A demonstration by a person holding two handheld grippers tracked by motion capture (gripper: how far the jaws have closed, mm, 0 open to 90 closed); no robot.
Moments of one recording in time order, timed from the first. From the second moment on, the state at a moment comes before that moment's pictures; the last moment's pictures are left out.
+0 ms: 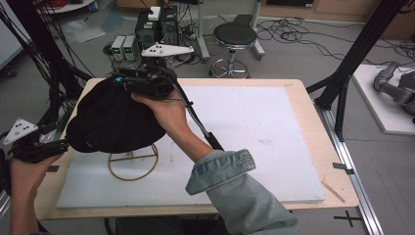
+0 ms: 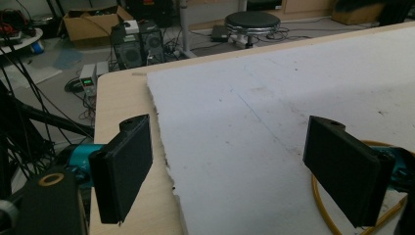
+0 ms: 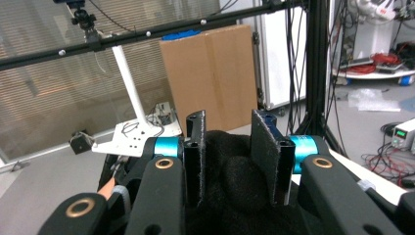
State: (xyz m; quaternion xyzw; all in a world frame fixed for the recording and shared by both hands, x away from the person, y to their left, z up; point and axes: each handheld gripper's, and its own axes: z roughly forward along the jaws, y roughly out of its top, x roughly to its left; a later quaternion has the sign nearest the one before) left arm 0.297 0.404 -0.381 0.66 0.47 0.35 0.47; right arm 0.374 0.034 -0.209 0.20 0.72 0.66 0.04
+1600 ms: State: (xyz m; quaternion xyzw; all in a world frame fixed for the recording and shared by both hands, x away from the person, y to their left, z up) left arm 0.293 0.421 -0.387 0.65 0.49 0.35 0.46; right arm 0.385 0.018 -0.245 0.22 0.75 0.62 0.03
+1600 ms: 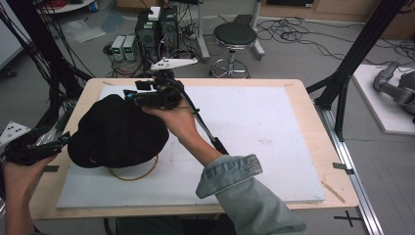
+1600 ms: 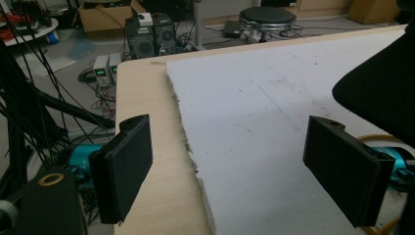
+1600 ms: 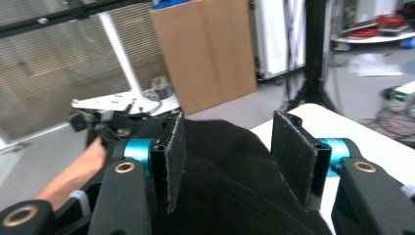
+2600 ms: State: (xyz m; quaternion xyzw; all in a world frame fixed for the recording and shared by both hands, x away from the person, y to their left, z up) left arm 0.299 0.416 -0.390 0.66 0.49 0.34 0.46; right arm 0.362 -0.204 -0.289 0.40 0.68 0.58 0.19
